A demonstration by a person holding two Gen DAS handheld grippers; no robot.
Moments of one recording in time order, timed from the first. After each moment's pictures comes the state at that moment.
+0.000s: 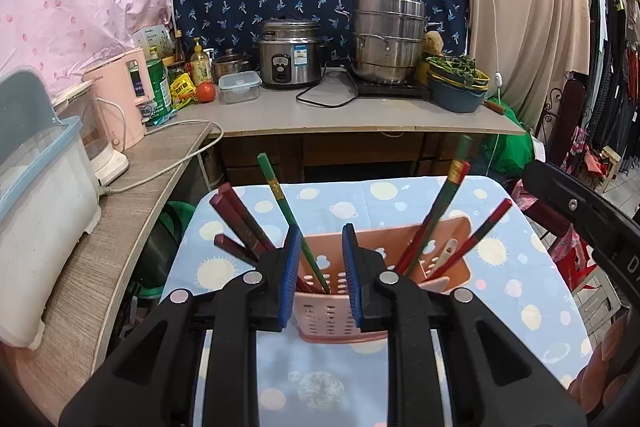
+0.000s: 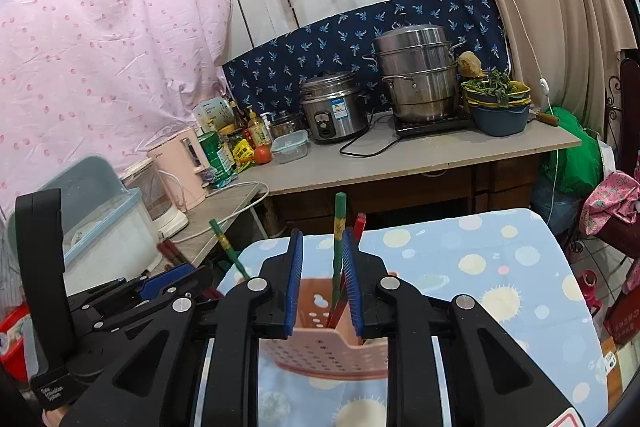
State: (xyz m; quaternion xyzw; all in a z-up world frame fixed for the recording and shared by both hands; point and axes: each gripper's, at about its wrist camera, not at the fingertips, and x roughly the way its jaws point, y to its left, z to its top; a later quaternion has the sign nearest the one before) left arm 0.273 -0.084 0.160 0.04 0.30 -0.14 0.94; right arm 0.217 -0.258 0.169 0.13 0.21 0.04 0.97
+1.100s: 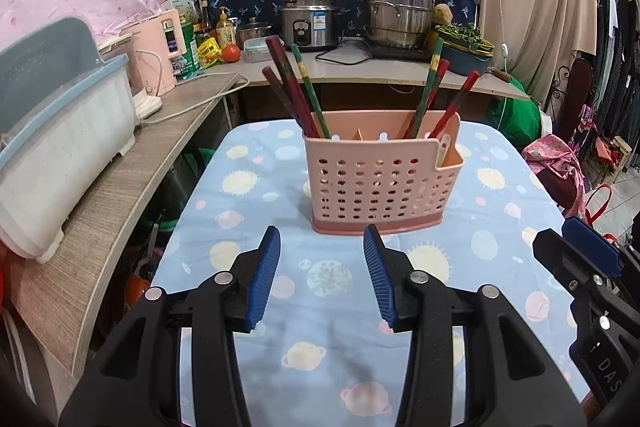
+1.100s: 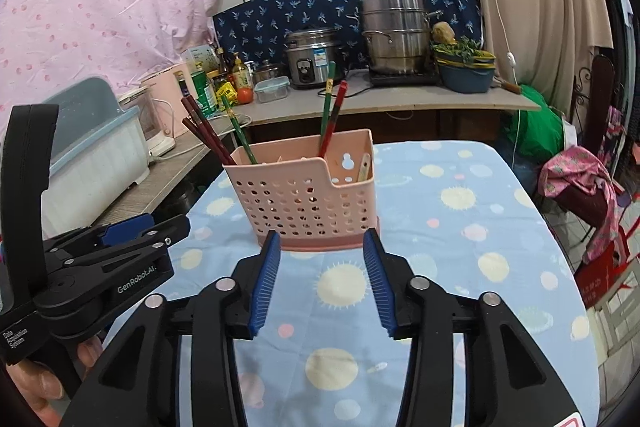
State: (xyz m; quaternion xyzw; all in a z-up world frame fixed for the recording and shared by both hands) left arm 0.165 -0.060 0.114 0.04 0.34 -0.10 0.94; right arm 0.099 -0.221 0.107 0.09 0.27 -0.01 0.96
